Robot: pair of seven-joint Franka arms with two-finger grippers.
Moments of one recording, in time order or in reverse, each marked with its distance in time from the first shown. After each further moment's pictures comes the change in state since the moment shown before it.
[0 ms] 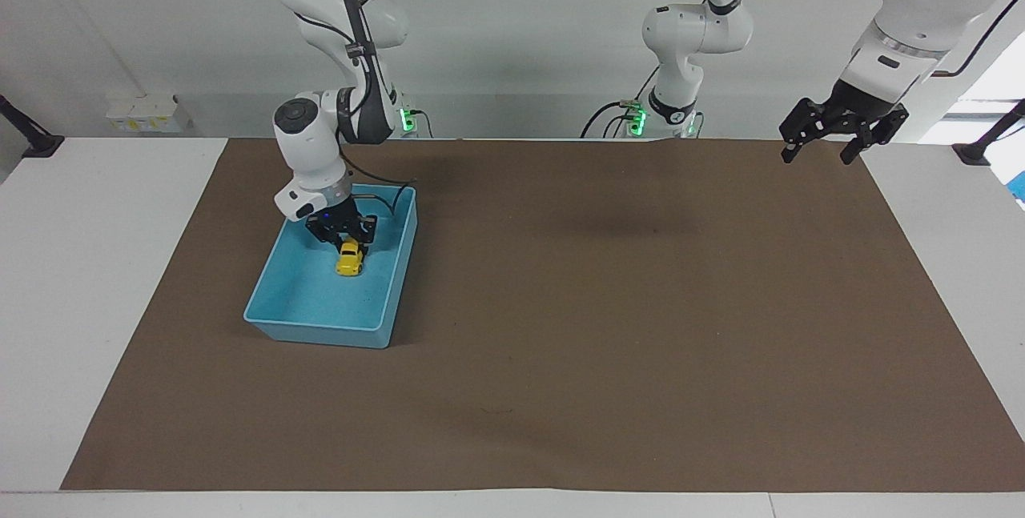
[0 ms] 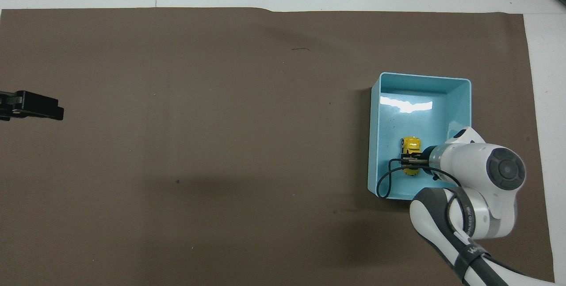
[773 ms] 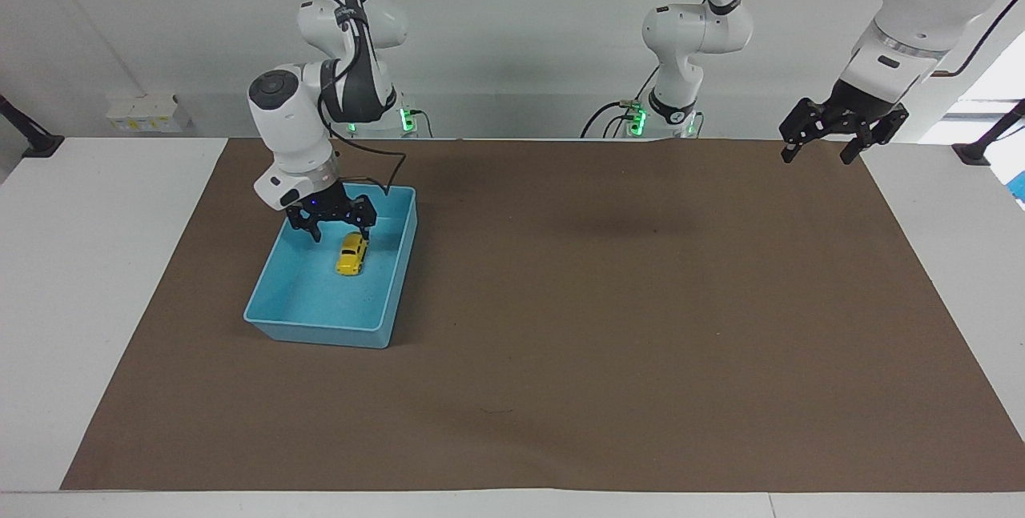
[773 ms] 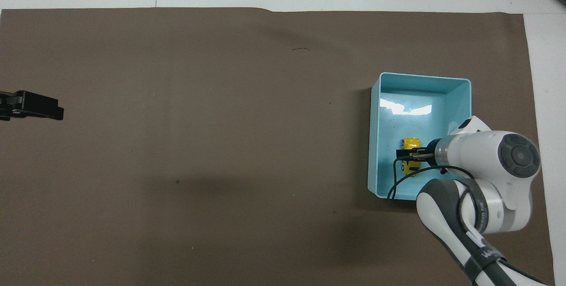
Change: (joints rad) left arm 0.000 0.000 0.000 0.000 0.000 0.000 0.000; right arm 0.001 -0.062 0.001 0.258 0.000 -0.374 -0.057
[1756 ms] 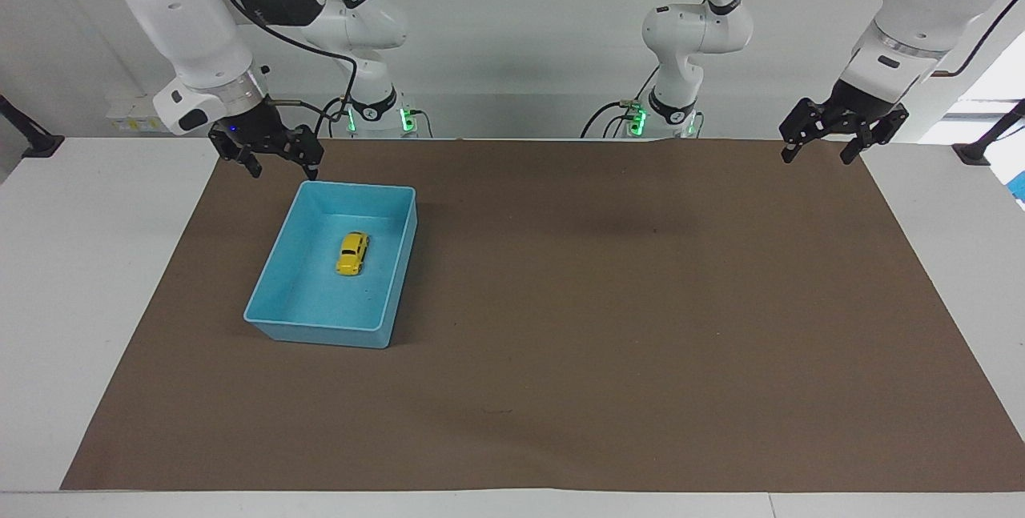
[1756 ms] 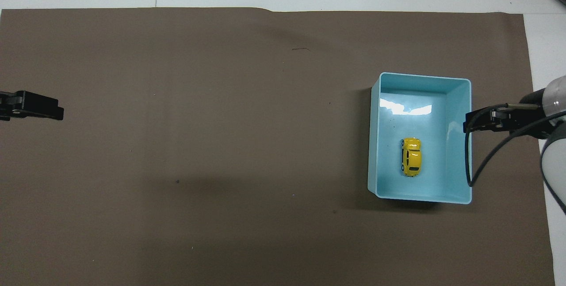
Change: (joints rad) left arm 0.000 0.000 0.000 0.000 0.000 0.000 0.000; right arm -0.063 0.001 -0.012 0.512 -0.004 -0.634 0.074
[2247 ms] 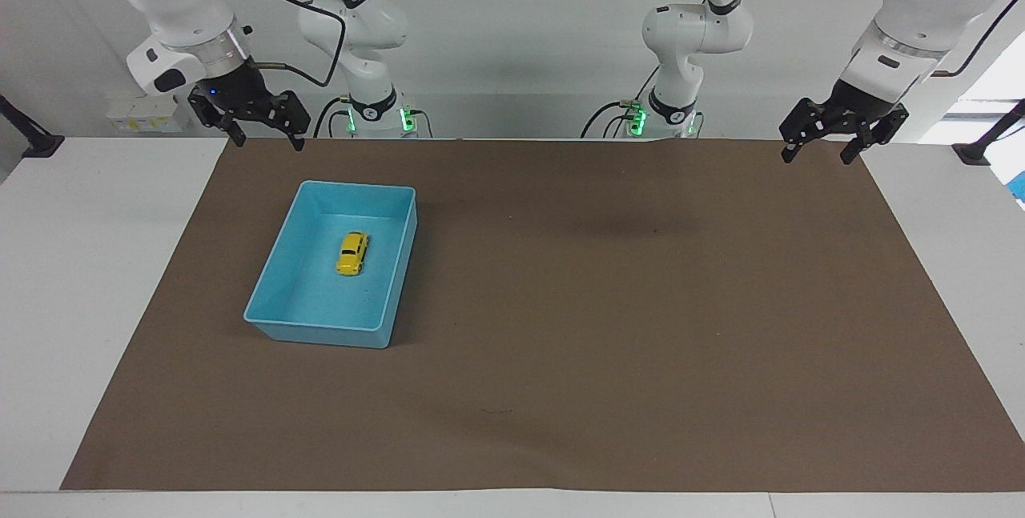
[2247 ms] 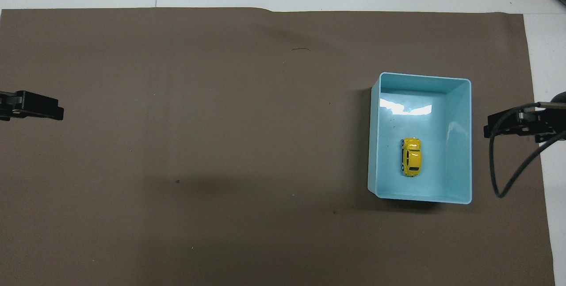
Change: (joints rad) left arm 0.000 0.000 0.000 0.000 0.000 0.000 0.000; right arm 0.001 0.001 0.000 0.113 -0.045 -0.119 0.010
